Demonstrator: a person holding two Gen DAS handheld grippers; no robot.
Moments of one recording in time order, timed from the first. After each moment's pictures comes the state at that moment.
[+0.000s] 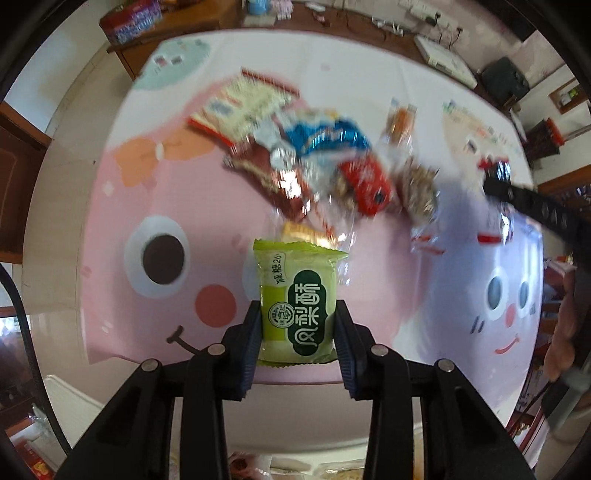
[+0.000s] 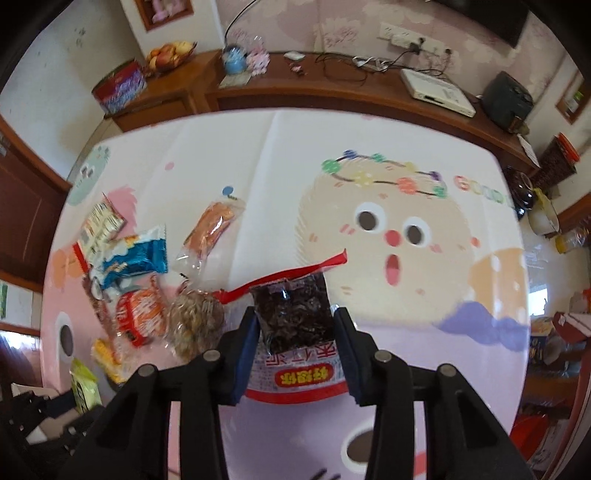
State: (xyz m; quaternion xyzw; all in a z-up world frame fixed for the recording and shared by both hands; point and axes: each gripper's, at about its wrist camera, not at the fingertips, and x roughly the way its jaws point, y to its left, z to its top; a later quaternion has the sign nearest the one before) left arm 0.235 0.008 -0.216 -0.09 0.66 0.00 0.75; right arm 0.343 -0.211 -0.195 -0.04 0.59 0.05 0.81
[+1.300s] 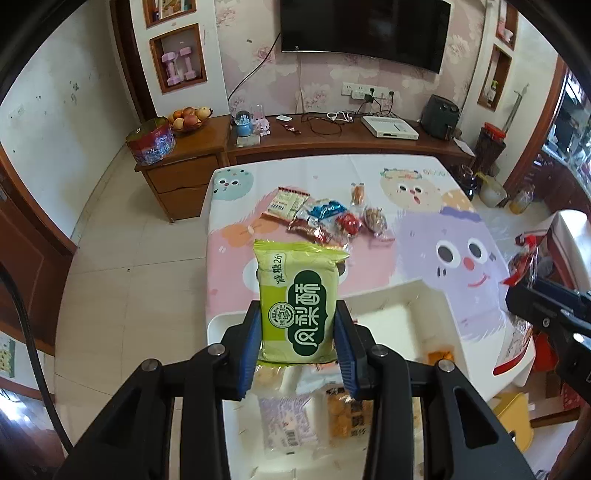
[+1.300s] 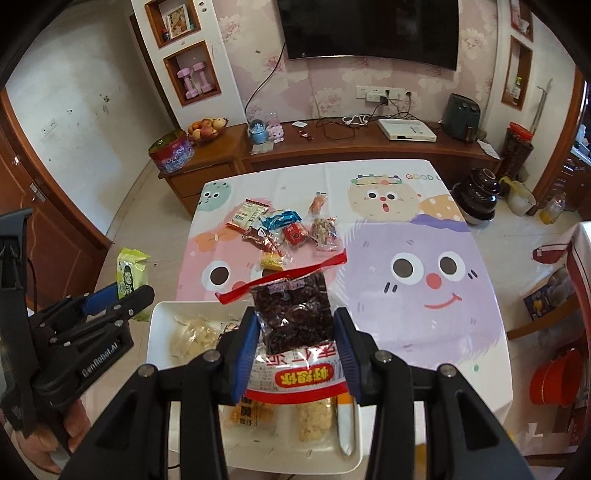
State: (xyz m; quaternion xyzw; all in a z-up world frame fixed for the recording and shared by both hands) left arm 0.069 0.069 -0.050 0.03 0.48 -0.05 0.88; right arm 0.053 -0.129 -0.009 0.04 0.48 0.03 0.87
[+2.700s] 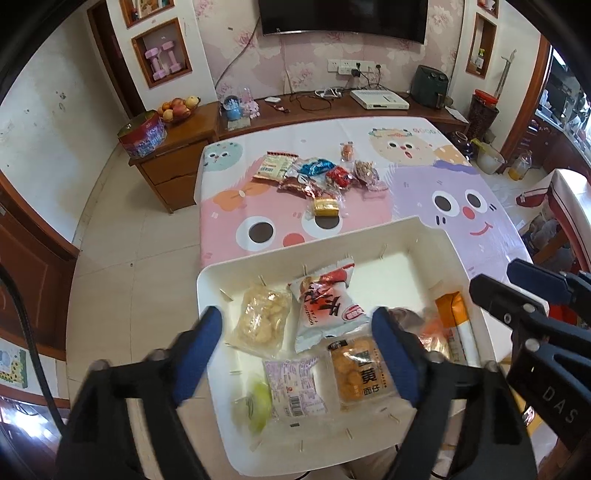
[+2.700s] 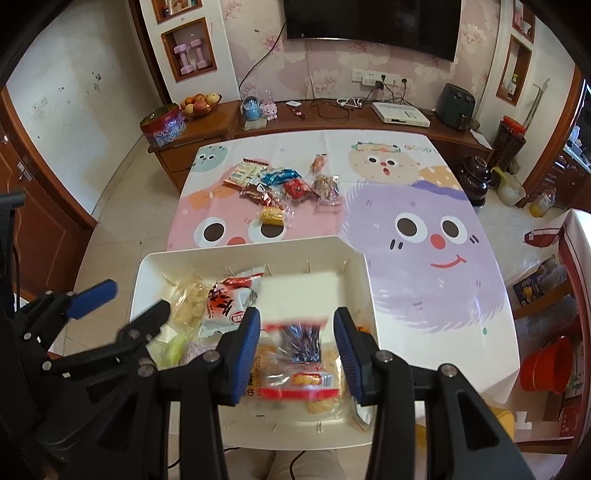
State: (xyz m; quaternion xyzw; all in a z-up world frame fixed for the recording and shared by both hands) left arm 0.029 0.060 -0.083 0.07 0.50 -0.06 0.86; right arm 0.016 -0.096 -0.057 0.01 0.50 0.01 0.86
